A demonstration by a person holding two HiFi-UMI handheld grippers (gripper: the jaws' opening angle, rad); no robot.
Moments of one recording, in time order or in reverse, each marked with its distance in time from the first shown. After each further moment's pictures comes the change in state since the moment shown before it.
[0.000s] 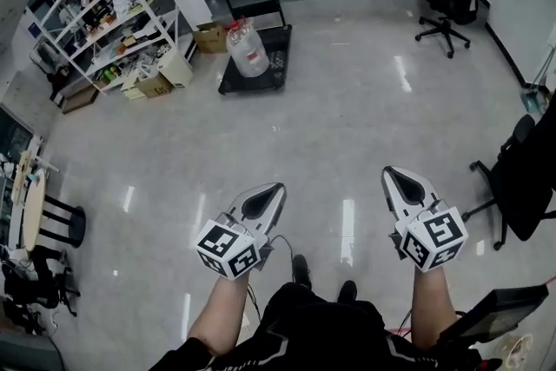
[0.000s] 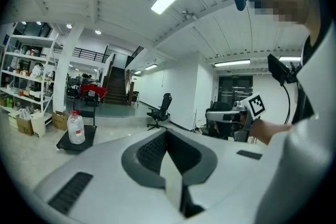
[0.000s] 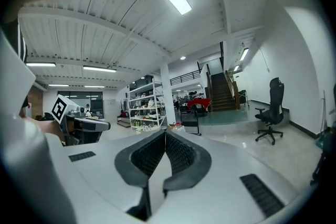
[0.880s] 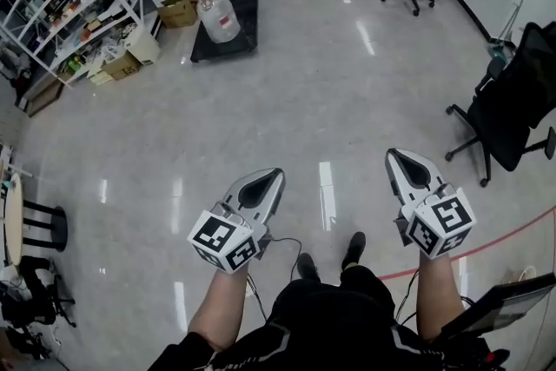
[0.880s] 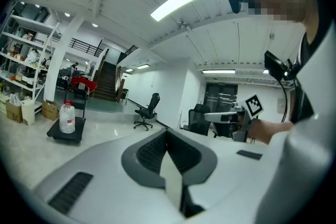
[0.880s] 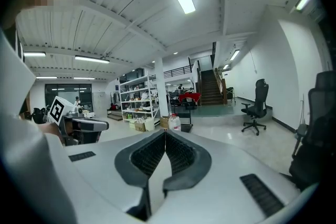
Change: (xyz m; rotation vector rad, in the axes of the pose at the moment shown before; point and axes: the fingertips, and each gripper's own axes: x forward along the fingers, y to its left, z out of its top) left arm -0.148 -0.050 -0.069 -0.049 -0.015 -0.144; right arm -0.106 0.146 -0.052 0.004 0.078 -0.137
